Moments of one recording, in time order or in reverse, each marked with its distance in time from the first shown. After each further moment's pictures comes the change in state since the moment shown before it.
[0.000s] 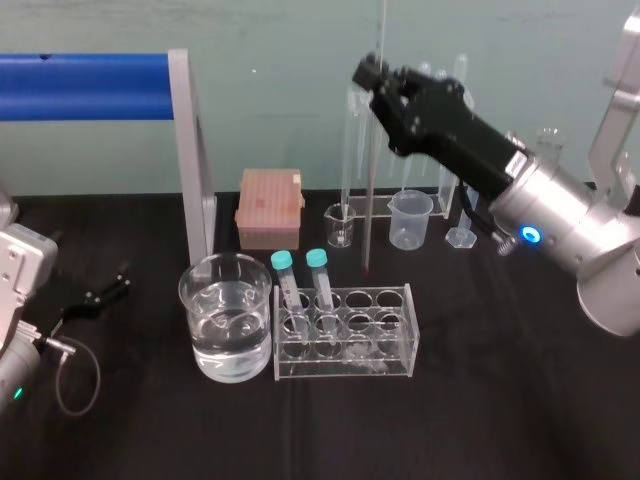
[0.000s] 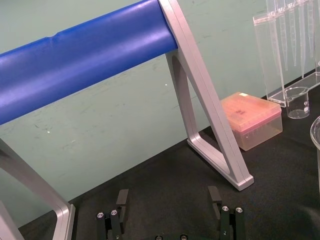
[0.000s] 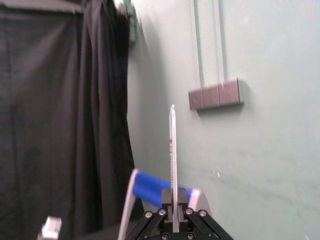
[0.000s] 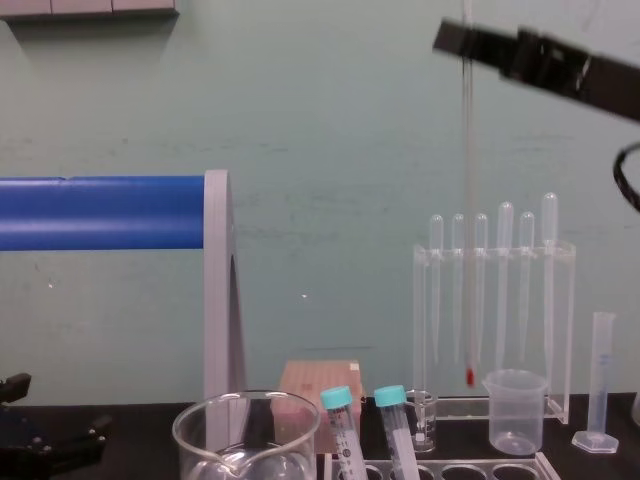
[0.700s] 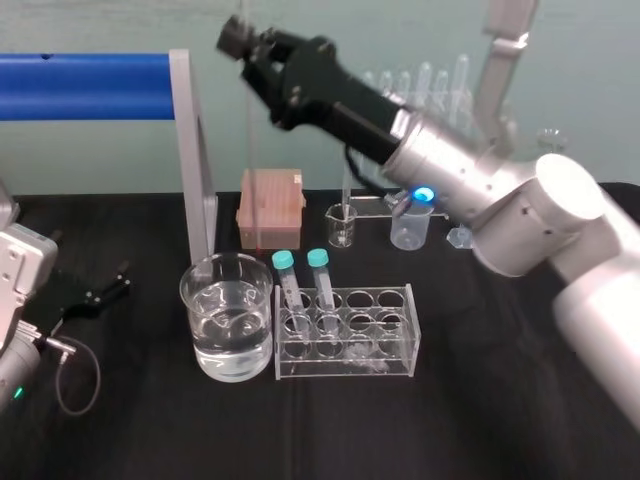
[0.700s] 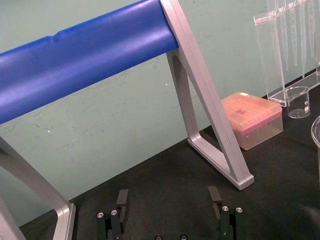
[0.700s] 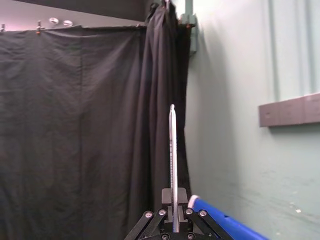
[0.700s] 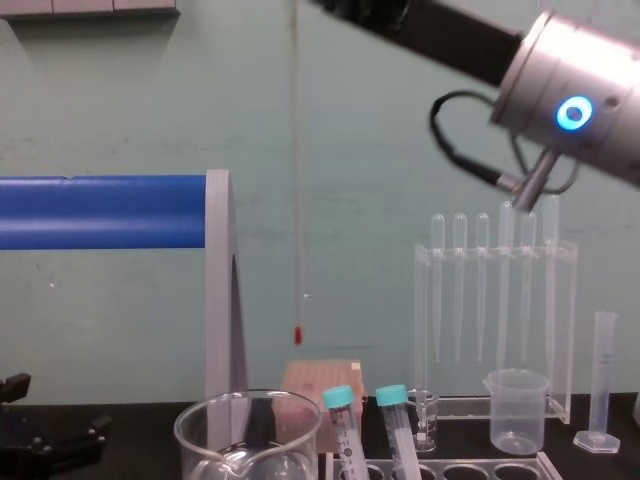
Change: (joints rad) left arm 0.000 0.000 0.000 0.000 0.000 0.000 0.000; right arm 0.245 -0.141 -0.198 0.212 0.044 -0.041 0.165
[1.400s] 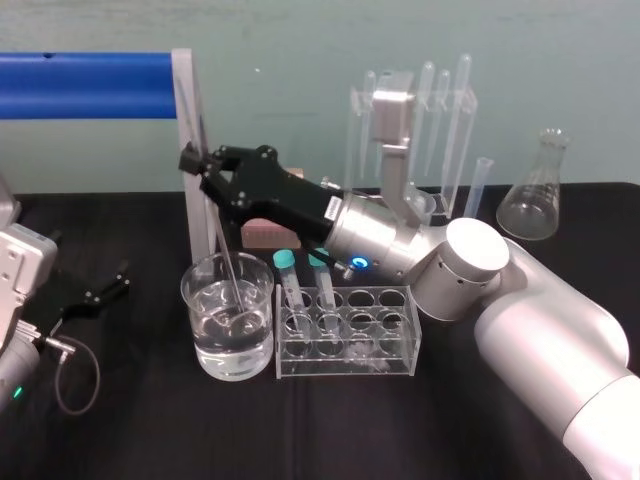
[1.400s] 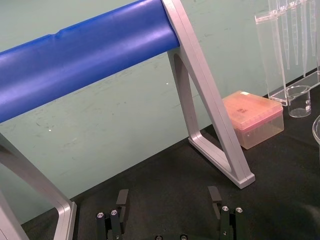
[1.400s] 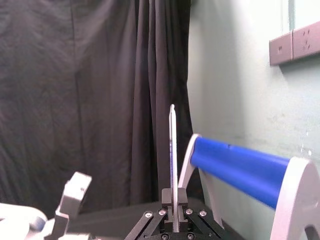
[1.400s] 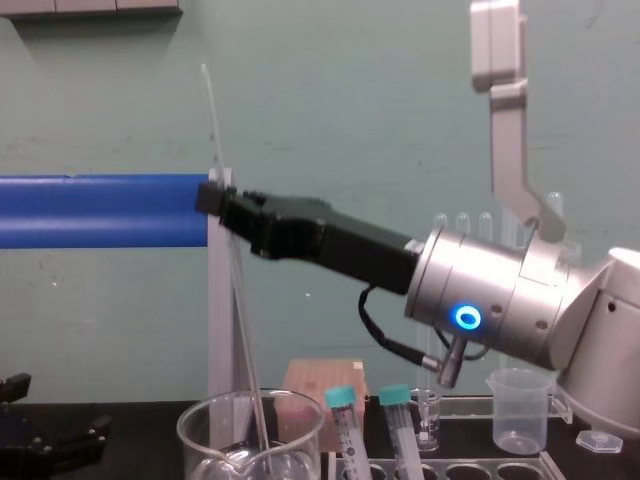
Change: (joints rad) left arm 0.000 0.000 0.000 0.000 0.000 0.000 0.000; right arm 0.072 -0.150 -0.090 0.432 -0.101 -0.157 0.121
